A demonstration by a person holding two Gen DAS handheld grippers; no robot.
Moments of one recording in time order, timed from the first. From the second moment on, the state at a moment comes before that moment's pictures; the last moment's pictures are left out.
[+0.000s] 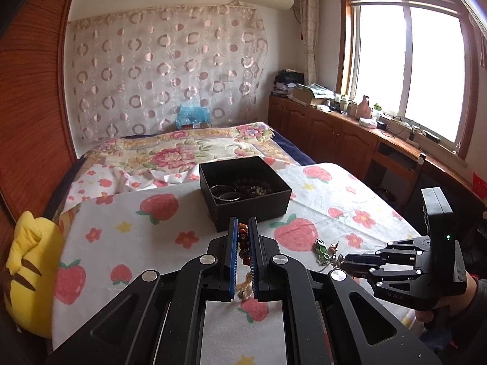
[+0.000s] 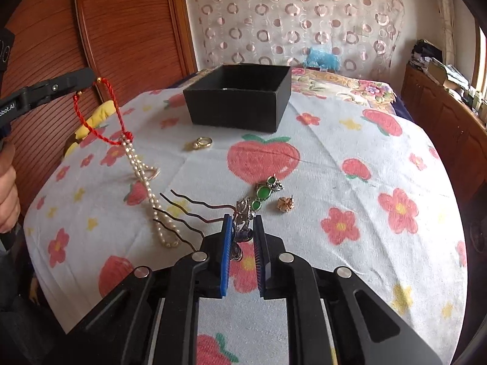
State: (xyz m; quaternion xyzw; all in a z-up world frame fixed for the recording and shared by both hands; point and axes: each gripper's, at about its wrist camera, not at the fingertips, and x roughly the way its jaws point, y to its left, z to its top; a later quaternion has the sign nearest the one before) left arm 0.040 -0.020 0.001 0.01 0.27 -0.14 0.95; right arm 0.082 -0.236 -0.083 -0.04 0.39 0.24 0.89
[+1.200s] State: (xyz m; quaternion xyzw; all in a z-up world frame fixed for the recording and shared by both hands) left arm 0.056 0.001 -0.001 0.03 0.28 -0.12 0.95; right arm 0.097 -0.249 -0.074 -0.05 0.38 0.22 0.90
